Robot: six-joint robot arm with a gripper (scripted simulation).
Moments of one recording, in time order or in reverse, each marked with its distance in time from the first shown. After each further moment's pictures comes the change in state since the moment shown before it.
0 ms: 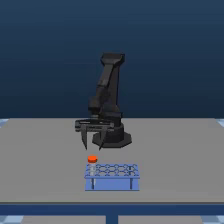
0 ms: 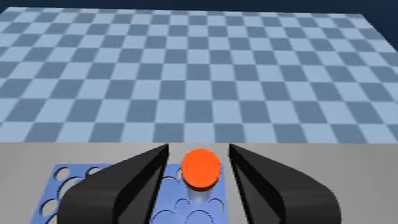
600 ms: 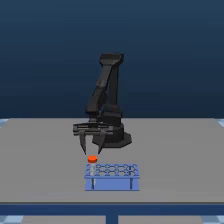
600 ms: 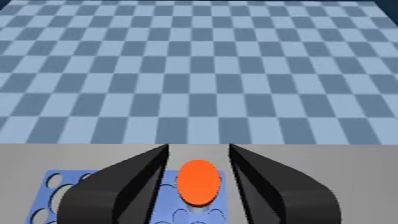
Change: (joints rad) arm -0.007 0.077 -0.065 -0.147 -0.011 0.149
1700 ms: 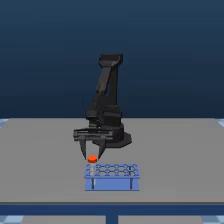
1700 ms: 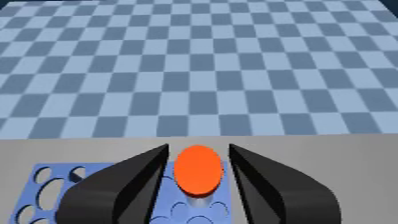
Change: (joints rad) arm 0.000 0.049 0.045 0.325 -0.032 -0.317
